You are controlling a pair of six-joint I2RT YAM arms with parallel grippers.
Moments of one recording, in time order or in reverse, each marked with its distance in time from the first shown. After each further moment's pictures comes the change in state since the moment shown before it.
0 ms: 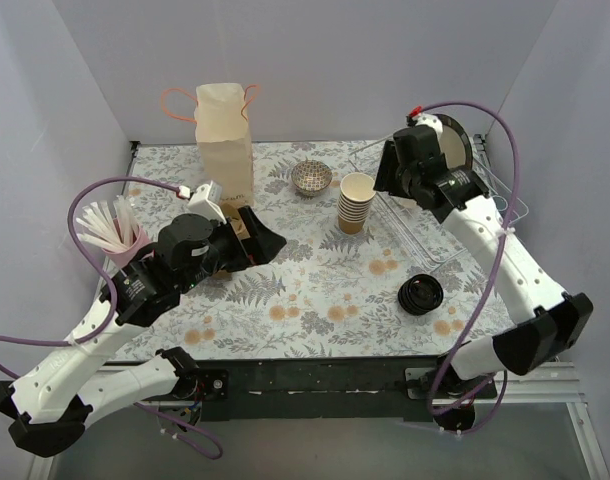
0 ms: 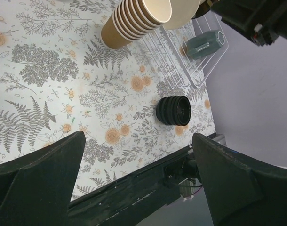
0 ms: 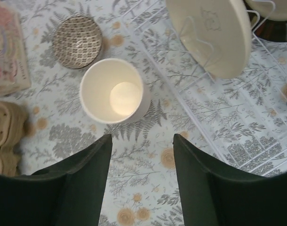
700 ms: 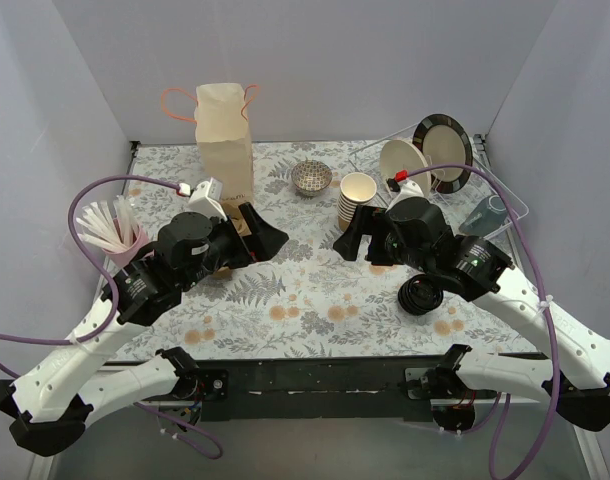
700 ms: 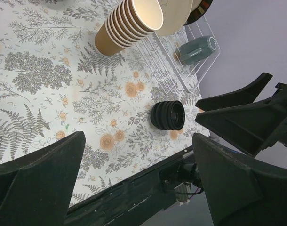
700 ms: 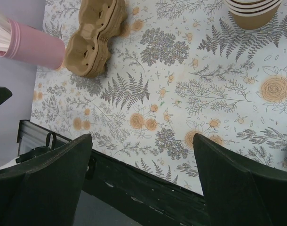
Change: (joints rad) left arm 0.000 0.007 0.000 0.035 0.001 -0.001; right arm 0.319 -0.359 -0.338 0.048 -0.179 0.253
